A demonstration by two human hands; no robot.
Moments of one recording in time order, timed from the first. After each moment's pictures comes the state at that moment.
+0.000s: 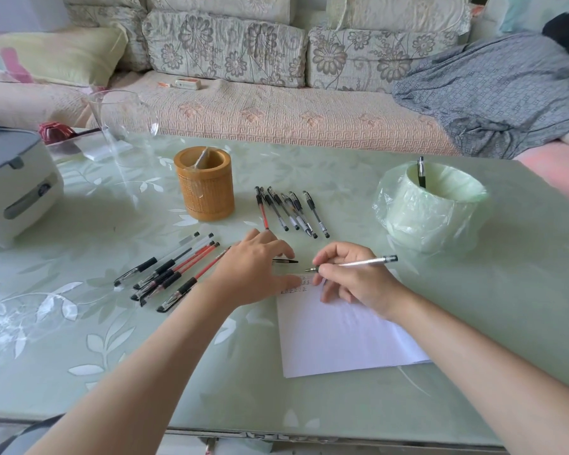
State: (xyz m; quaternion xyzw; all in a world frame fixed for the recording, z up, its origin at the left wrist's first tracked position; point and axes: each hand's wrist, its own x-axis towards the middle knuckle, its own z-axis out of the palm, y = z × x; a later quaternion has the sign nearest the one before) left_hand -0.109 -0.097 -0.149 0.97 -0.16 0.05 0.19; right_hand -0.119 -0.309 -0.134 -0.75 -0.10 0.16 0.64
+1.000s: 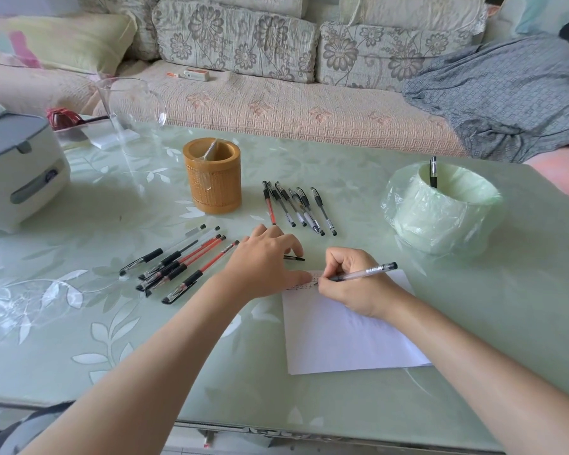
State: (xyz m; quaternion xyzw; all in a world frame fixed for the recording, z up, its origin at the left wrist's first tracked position) left_hand -0.109 -0.108 -0.149 0.97 -0.13 0.04 0.20; right_hand -0.117 -0.305 -0.147 -0.83 -0.18 0.09 0.51
